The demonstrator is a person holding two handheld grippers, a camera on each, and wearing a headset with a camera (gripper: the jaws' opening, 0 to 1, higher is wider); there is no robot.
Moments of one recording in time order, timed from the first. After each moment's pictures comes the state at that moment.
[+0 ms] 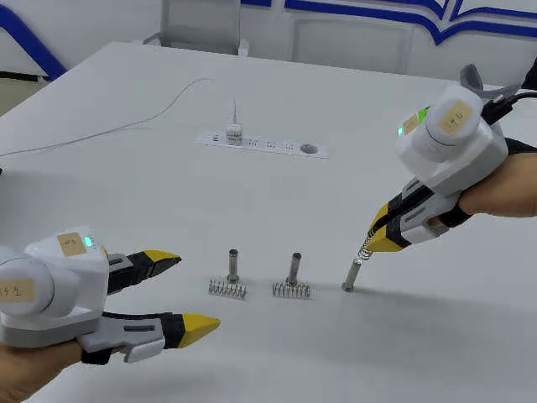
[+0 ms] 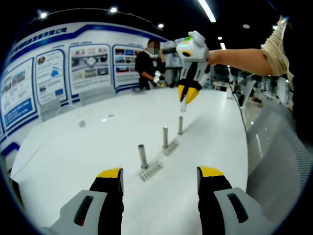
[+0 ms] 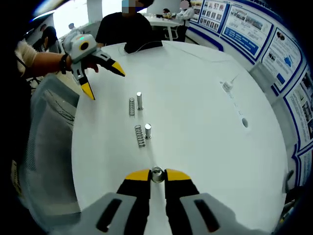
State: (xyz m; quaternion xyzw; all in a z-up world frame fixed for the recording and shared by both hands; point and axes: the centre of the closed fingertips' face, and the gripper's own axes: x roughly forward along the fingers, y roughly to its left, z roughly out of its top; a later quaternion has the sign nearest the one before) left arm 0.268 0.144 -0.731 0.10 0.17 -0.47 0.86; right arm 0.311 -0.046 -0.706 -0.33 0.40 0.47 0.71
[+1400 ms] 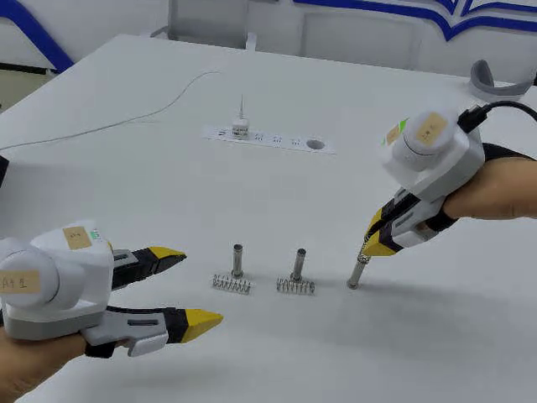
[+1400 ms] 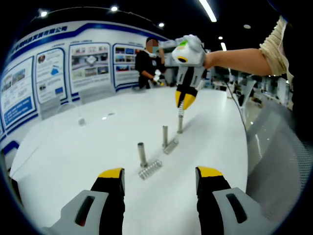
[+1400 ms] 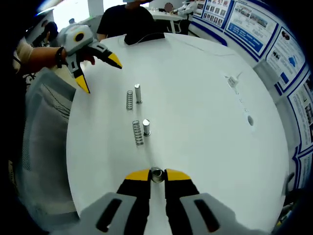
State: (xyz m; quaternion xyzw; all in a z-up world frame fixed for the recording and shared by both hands) left arm 0.268 0.144 -0.735 0.10 0.17 -0.47 0.86; right arm 0.317 -0.043 -0.729 -0.35 0.42 0.47 0.70
